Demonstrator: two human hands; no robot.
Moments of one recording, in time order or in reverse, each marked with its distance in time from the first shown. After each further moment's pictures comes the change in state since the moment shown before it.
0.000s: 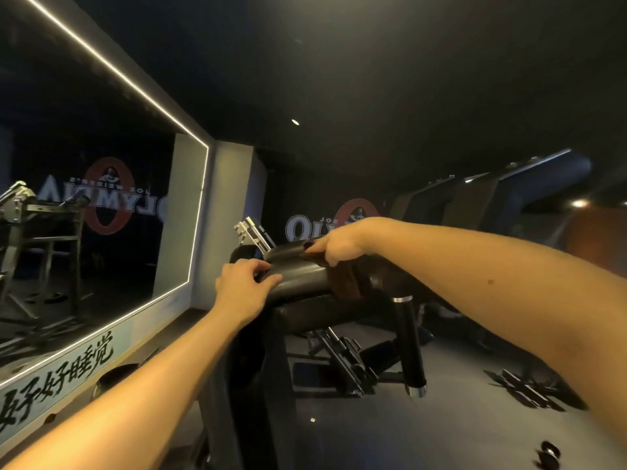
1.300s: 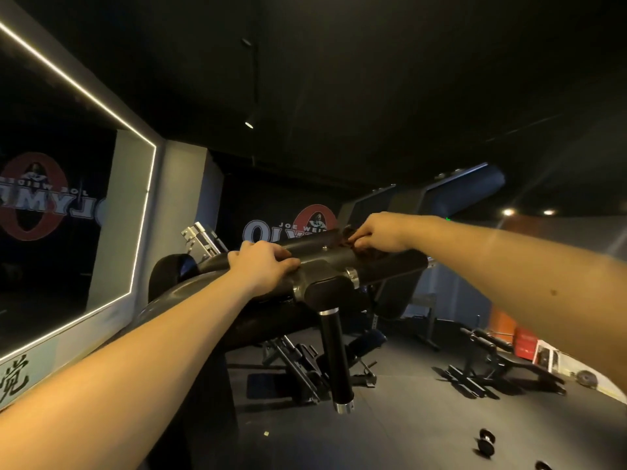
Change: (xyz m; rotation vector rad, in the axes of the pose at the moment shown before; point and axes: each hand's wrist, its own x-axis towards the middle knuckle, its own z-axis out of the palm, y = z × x) left_hand 0.045 0.135 0.063 0.140 -0.308 0.155; right_hand -0.075 0.168 0.014 0.083 0.340 0.195
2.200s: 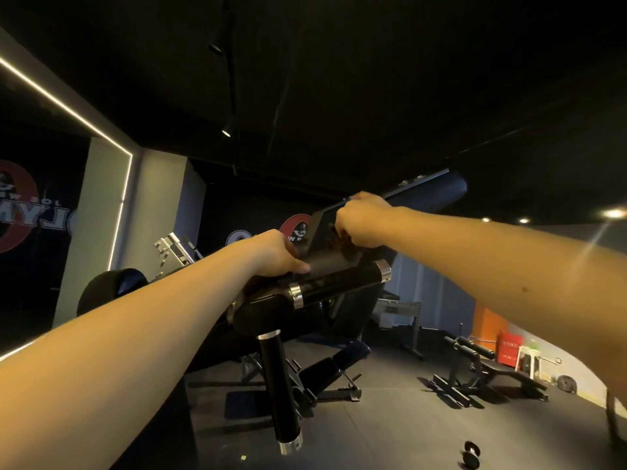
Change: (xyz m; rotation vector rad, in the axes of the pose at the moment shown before) left_hand 0.048 0.106 0.001 -0.039 -0.350 0.004; right_hand 0.012 0.043 -0.019 -0.567 0.216 -0.012
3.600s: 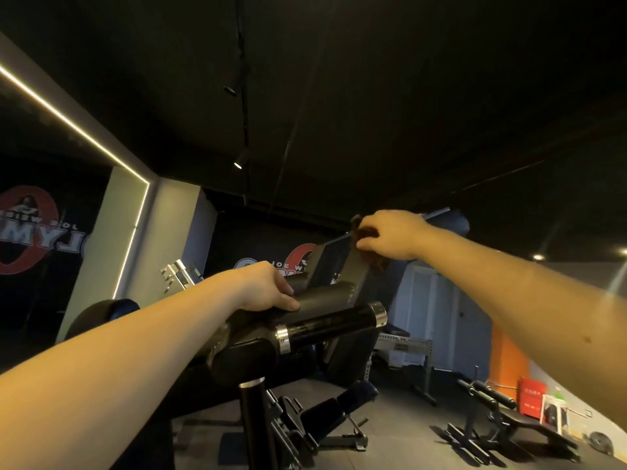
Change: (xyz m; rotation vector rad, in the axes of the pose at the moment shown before) left_hand 0.015 -0.009 -0.007 0.072 -0.006 0.012; right_hand -0.007 0.072 0.002 0.359 0.130 0.102
